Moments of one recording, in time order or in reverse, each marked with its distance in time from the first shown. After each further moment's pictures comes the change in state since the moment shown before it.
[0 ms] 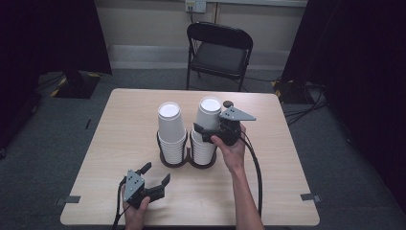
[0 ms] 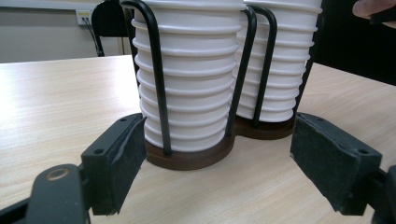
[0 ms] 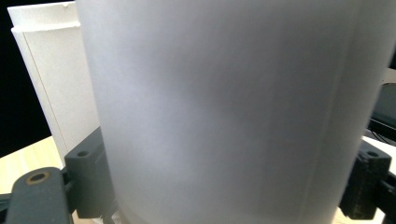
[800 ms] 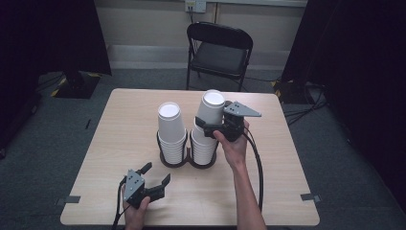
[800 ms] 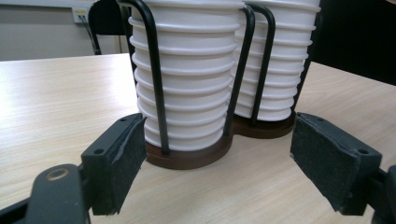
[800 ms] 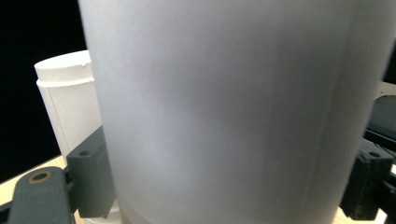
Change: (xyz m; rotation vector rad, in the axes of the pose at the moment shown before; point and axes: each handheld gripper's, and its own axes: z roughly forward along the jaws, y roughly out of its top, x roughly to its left) left arm 0.001 0.000 0.001 0.007 -0.017 -0.005; right arm -0.001 0.019 -0.009 -0.056 -0.004 0.018
